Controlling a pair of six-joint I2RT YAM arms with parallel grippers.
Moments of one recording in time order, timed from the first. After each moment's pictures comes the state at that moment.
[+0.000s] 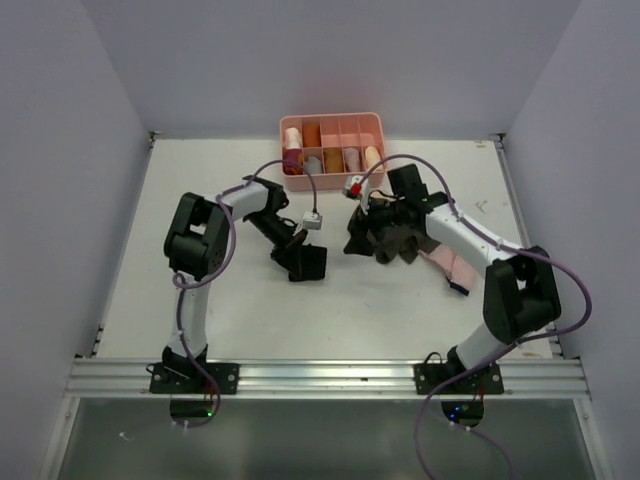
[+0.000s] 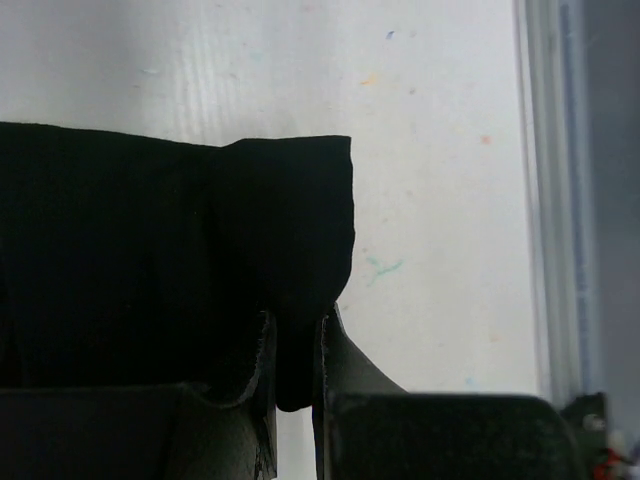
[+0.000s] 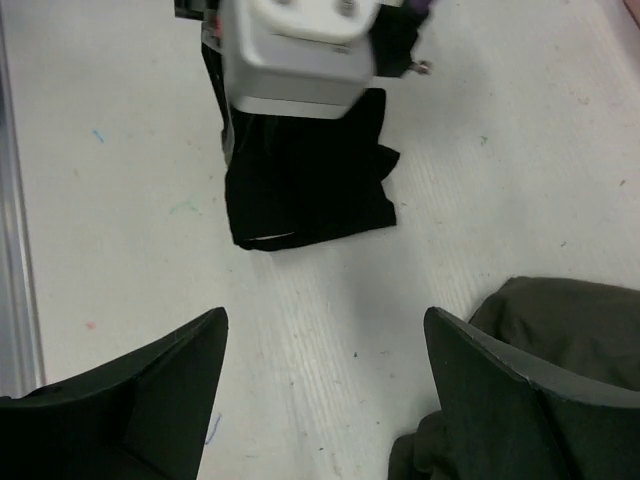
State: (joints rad) left arm -0.38 2.18 1.53 -1.17 0.91 1.18; right arm 0.37 1.65 1.19 -0.45 -0.82 -0.48
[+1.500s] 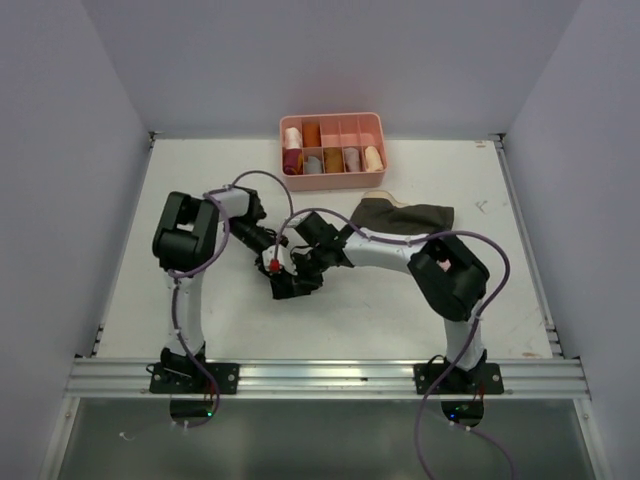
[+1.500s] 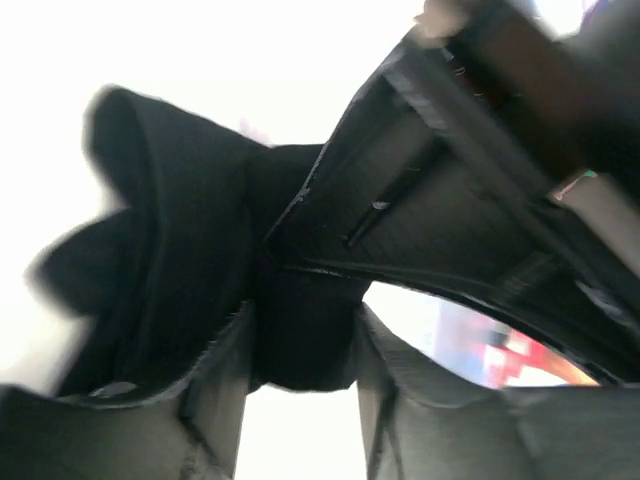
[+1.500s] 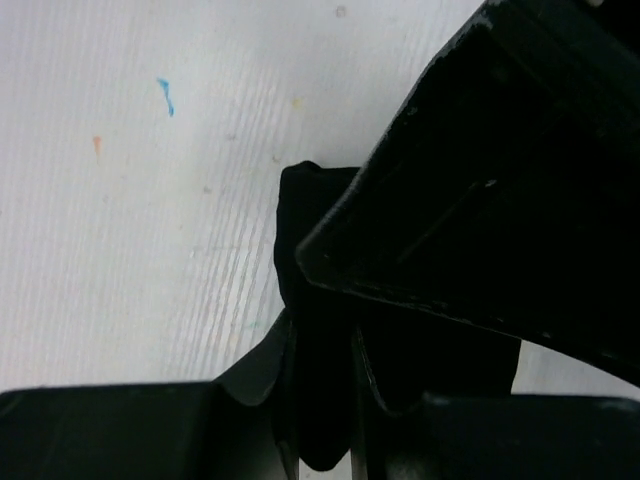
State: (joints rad) left arm -0.29 2.24 1.42 -1.33 1.04 1.01; right arm 0.89 1.93 1.22 -0.34 -0.56 -0.72
